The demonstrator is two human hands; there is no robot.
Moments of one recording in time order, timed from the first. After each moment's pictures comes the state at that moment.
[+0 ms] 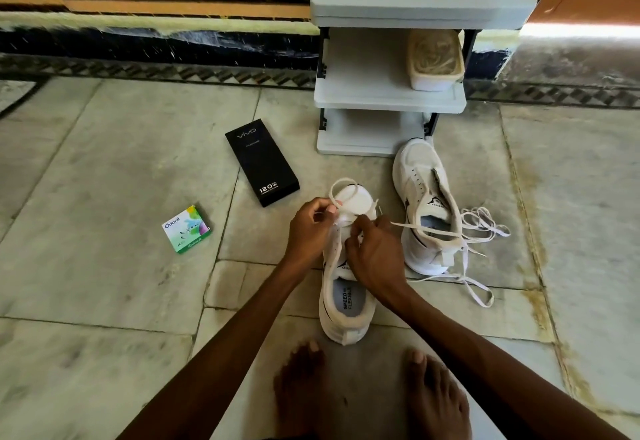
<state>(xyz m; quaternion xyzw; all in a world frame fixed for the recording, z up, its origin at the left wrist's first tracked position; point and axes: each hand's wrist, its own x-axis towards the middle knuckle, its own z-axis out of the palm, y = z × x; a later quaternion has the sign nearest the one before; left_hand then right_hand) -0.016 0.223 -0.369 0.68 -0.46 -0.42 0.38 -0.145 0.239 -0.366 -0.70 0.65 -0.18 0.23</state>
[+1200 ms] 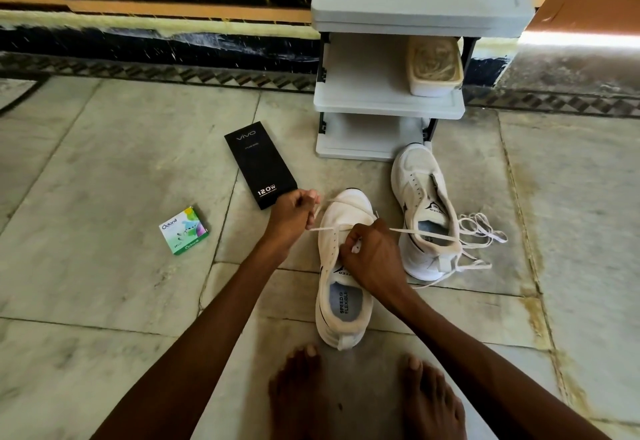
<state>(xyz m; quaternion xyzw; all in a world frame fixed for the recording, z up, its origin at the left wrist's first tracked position) 0.008 0.202 -0.340 0.69 -0.38 -0.49 0.37 -0.149 0.236 -0.352 -0.69 0.64 -0.16 0.29</state>
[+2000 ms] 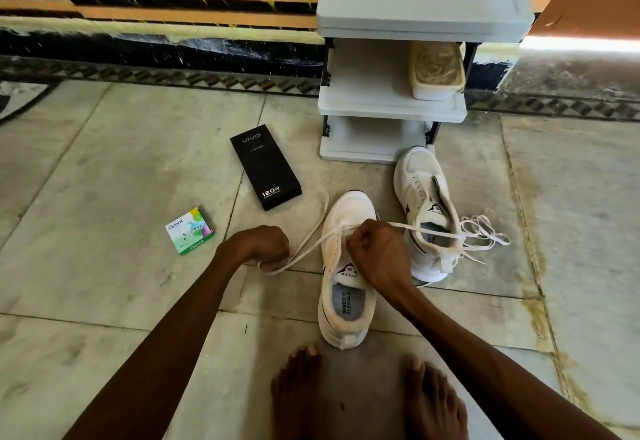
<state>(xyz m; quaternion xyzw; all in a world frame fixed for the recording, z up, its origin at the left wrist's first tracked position) 0.067 0.212 -0.342 0.66 -0.59 -0.42 -0.22 -0.152 0.234 -0.350 -0.66 0.65 -0.22 0.29</state>
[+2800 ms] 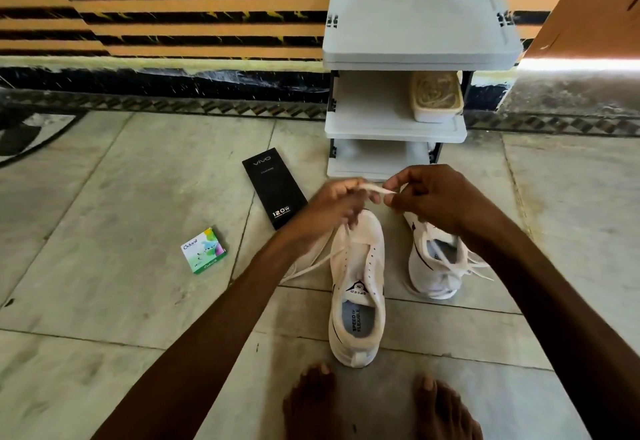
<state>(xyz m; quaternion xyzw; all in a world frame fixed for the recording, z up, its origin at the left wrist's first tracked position) -0.012 0.190 -0.259 0.48 -0.55 -0.59 0.34 -0.199 0.176 -0.206 -0.66 0.57 -0.18 0.44</state>
